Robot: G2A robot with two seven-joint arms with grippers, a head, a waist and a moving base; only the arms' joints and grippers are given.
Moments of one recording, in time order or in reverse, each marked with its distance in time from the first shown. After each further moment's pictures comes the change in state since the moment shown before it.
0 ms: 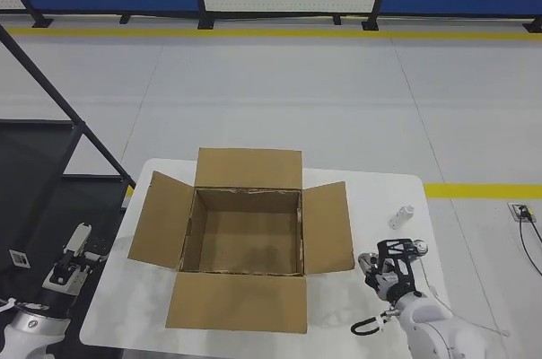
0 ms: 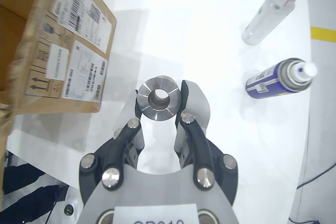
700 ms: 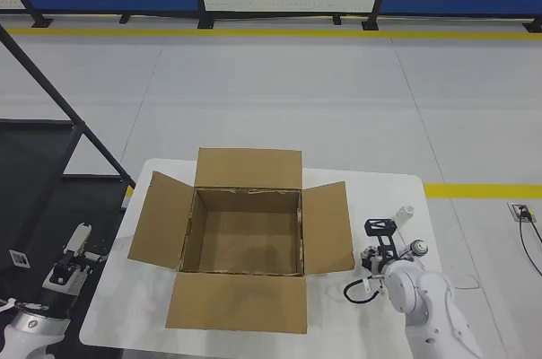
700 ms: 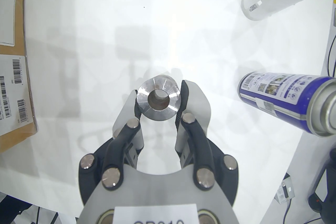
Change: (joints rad) left arm 0.000 0.000 0.000 0.000 0.000 0.000 0.000; right arm 0.290 0.004 -0.079 0.333 -0.107 0.102 0.202
